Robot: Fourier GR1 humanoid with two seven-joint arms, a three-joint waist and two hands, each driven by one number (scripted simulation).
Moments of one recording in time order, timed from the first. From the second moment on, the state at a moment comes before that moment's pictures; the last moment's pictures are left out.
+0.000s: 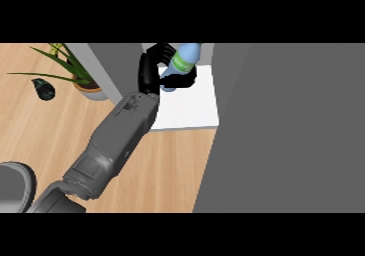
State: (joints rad) left arm -1.06 0.00 -0.14 -0.39 0.25 0.64 -0.38; right arm 0.15 -0.39 0.79 -2.47 0.12 -0.49 0.20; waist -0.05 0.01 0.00
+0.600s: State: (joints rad) left arm -1.09 0.00 -0.08 -0.20 0.26 0.66 -0.50; right arm 0.16 -0.42 0.77 -2.47 0.10 -0.48 0.16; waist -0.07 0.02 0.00
